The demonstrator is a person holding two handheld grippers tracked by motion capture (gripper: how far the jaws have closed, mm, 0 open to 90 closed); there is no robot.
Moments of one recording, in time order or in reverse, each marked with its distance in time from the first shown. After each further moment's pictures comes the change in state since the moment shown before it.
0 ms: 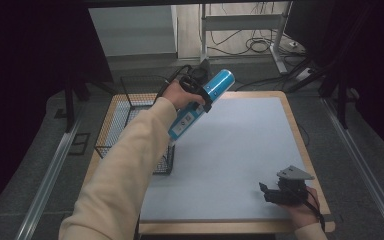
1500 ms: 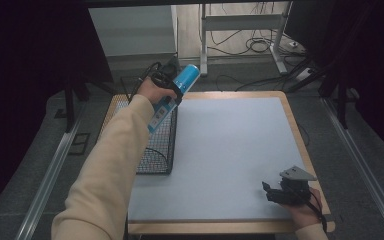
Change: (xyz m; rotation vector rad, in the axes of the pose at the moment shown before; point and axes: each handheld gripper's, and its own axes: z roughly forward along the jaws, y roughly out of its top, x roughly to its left) left arm 0.084 -0.029 0.007 0.021 0.129 -0.144; right arm -0.005 -0.004 -0.001 -0.010 -0.043 0.011
